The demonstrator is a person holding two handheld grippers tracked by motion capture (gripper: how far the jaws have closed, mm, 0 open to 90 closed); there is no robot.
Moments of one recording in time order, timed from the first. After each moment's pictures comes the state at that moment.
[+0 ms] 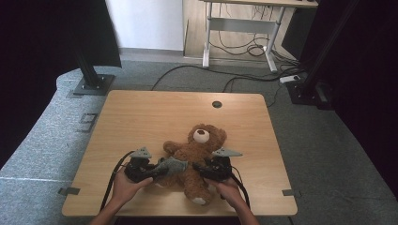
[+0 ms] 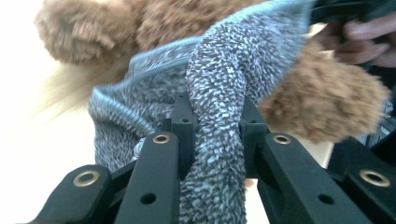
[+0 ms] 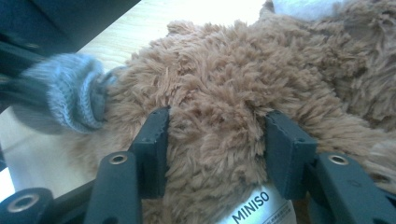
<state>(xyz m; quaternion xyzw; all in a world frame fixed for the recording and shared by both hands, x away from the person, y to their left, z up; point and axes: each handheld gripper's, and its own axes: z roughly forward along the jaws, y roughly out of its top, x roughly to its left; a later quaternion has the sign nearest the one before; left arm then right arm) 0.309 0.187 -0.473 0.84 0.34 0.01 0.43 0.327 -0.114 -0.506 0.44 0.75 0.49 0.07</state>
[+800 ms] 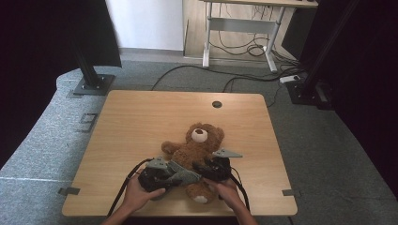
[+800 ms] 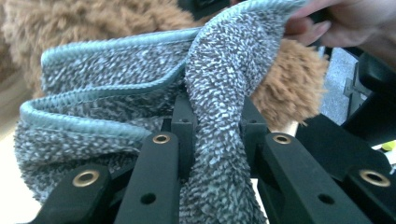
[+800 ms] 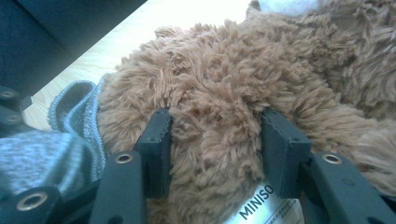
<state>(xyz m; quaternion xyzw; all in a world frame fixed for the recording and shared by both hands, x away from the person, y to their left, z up) 0.298 0.146 -0.487 0.87 0.29 -0.02 0.41 0.326 -0.113 -0.511 0.45 0.73 0.51 0.07</state>
